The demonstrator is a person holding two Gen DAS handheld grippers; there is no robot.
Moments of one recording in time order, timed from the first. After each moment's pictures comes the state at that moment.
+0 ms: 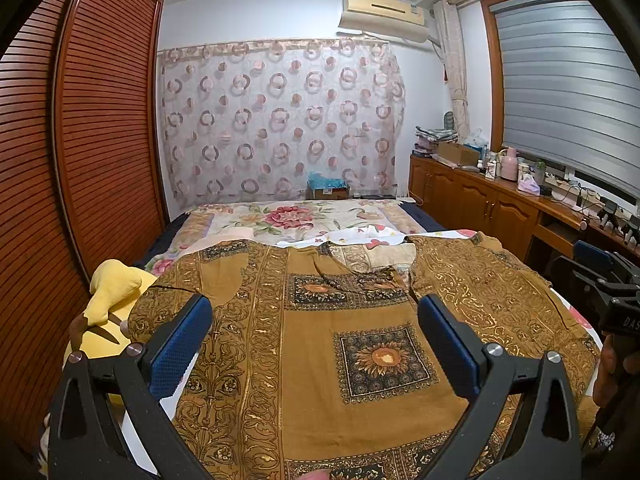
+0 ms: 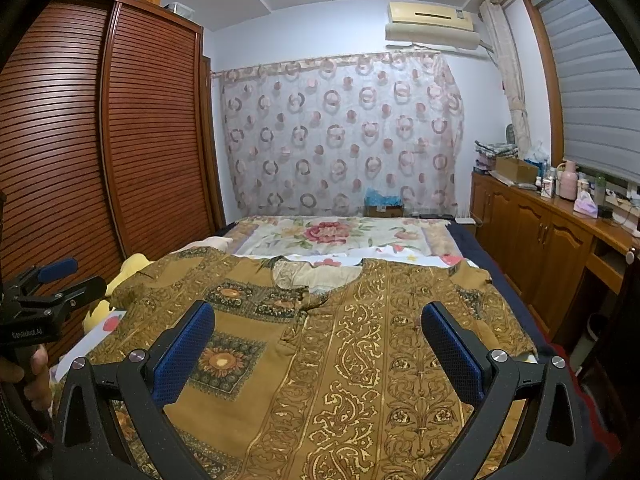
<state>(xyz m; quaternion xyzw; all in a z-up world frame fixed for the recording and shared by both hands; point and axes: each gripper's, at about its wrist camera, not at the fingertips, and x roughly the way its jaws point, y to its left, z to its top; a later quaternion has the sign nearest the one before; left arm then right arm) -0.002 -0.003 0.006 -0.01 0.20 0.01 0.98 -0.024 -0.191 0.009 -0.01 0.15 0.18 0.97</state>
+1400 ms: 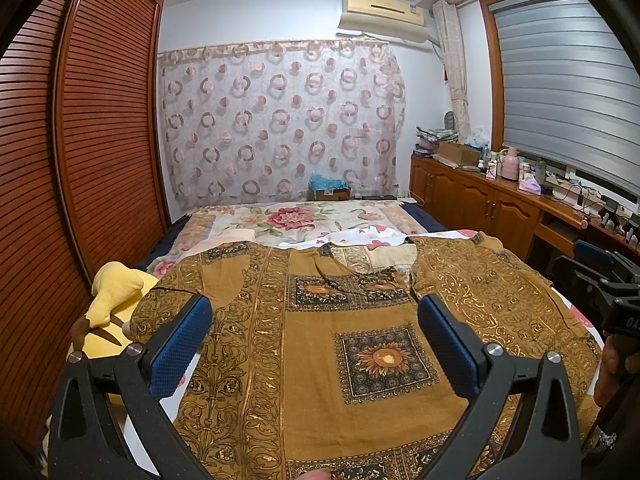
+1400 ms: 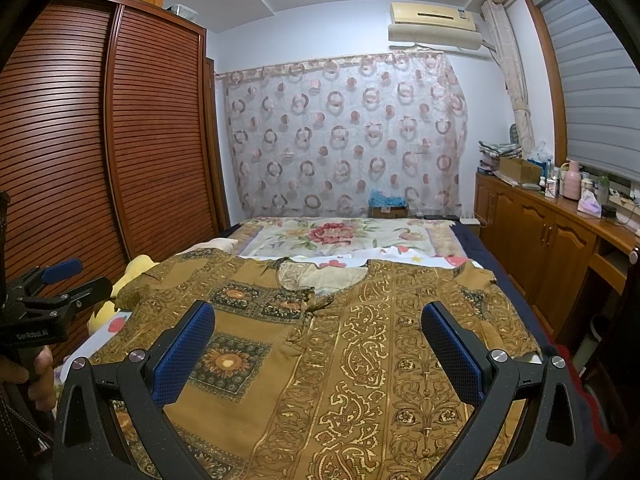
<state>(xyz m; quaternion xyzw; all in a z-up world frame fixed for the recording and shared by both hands) -0.004 -0.001 0.009 0.00 0.20 0.01 0.98 -0.023 -0.192 0.009 0.00 0.15 0.19 0.97</state>
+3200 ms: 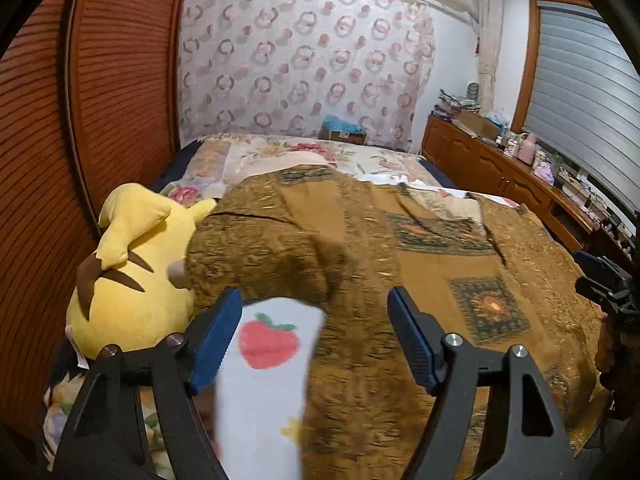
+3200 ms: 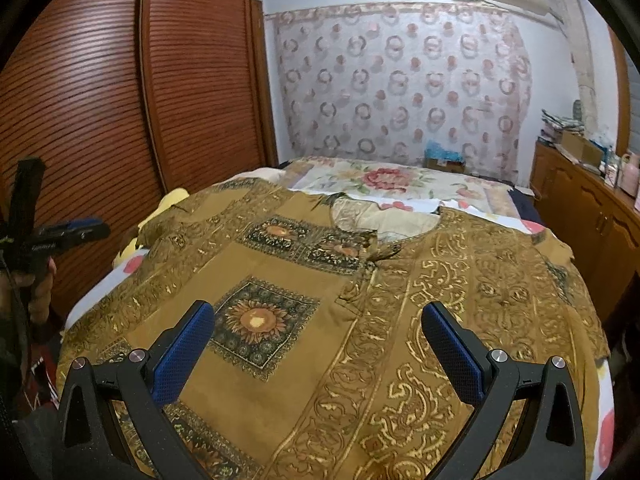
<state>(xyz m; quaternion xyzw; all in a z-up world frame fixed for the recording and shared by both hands) 0.030 0.160 -0.048 -0.07 0.31 -0.01 0.95 0.043 -0.175 0.003 -0.06 0.24 0.28 0.93</state>
